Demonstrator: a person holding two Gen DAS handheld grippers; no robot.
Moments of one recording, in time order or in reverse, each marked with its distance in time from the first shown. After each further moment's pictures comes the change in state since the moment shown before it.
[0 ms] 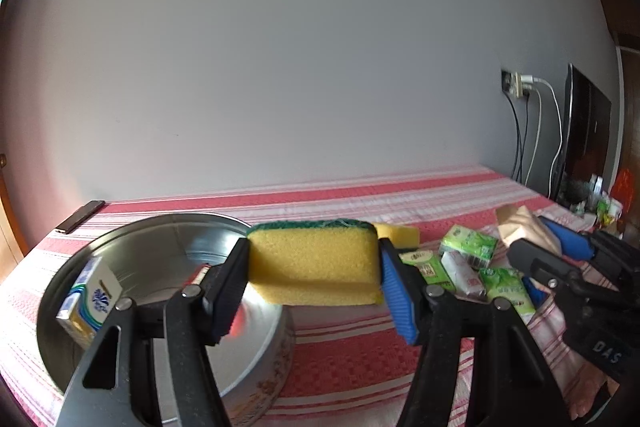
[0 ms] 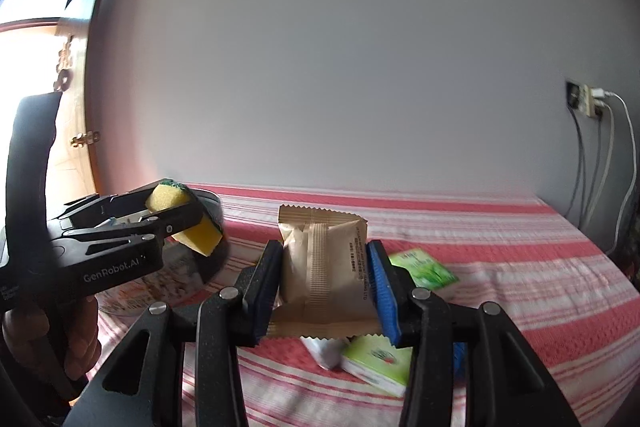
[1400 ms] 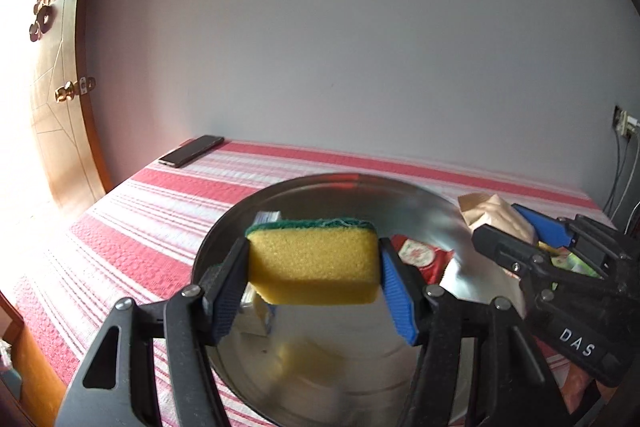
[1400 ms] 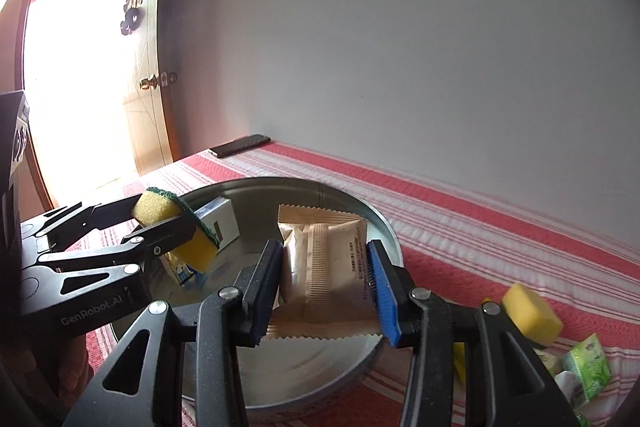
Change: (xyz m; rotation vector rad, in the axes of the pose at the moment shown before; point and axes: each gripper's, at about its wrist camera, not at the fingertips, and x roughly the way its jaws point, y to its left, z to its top) left arm -0.006 0.151 -0.014 -0.210 0.165 0.319; right arm 0.141 0.156 0.038 -0.153 0.213 0.312
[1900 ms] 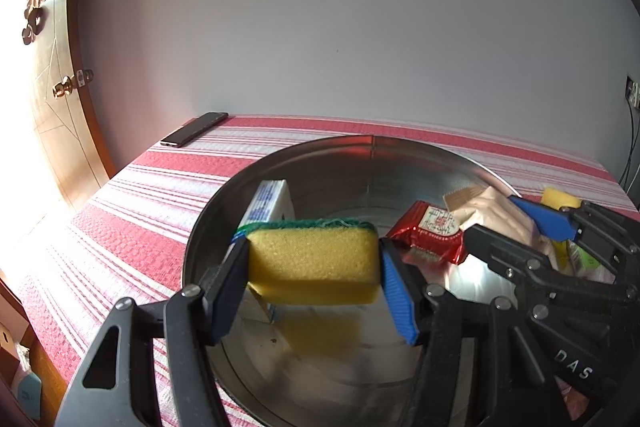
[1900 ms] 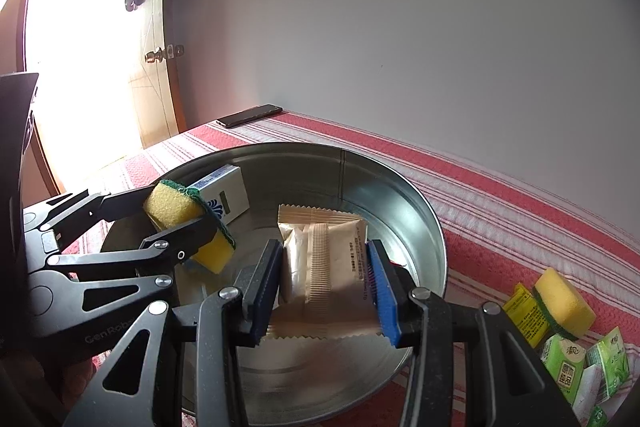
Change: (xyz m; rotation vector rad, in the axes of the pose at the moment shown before) left arm 0.031 -0.003 -0.012 0.048 0.087 0.043; right arm 0.019 0.006 -0.017 -0.018 0.079 0.025
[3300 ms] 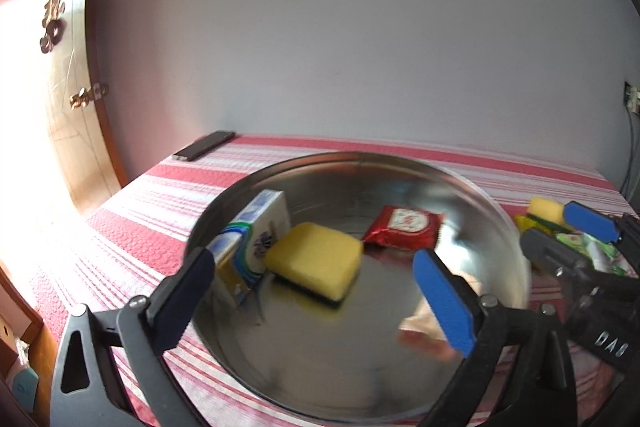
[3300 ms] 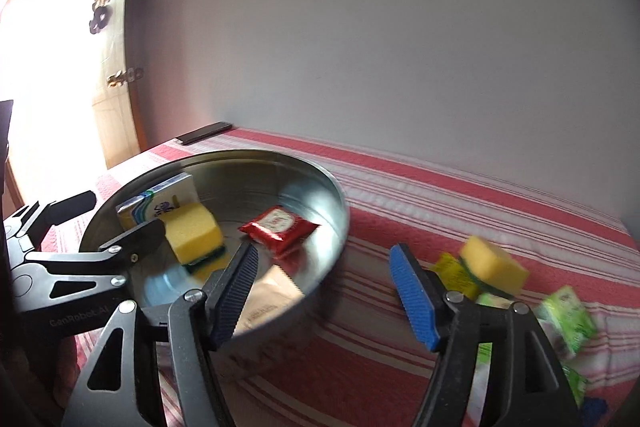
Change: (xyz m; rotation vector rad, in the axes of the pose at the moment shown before) left arm -0.044 -0.030 -0.019 -0.005 -0.108 0.026; right arm -0.064 -0.042 -0.028 0.095 -0.080 -0.174
